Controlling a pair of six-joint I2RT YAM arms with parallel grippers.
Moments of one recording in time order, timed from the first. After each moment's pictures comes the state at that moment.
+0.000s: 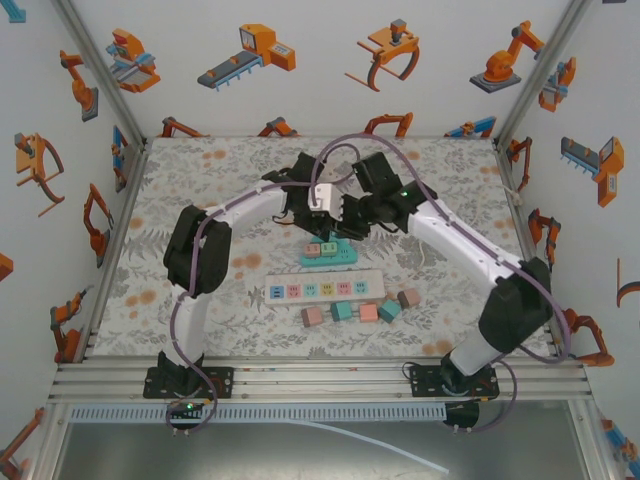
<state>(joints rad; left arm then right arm) -0.66 2.13 1.68 -0.65 0.25 -0.01 0.62 1.55 1.38 -0.70 -0.45 -0.80</state>
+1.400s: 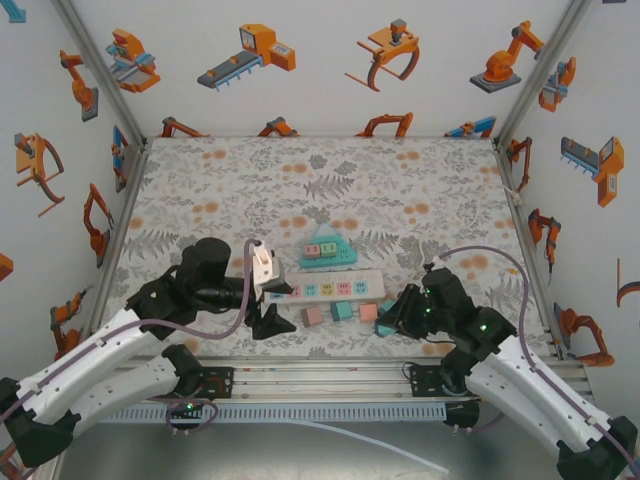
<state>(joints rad) -0.89 0.76 0.75 -0.48 0.59 0.19 0.65 0.54 0.40 -0.69 -0.23 1.06</state>
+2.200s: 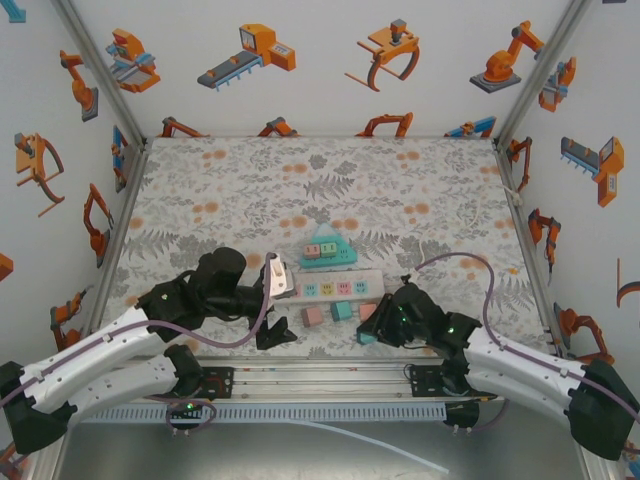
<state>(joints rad) -0.99 0.79 0.73 -0.51 0.42 0.21 0.87 0.74 0.20 -0.27 -0.08 1.23</state>
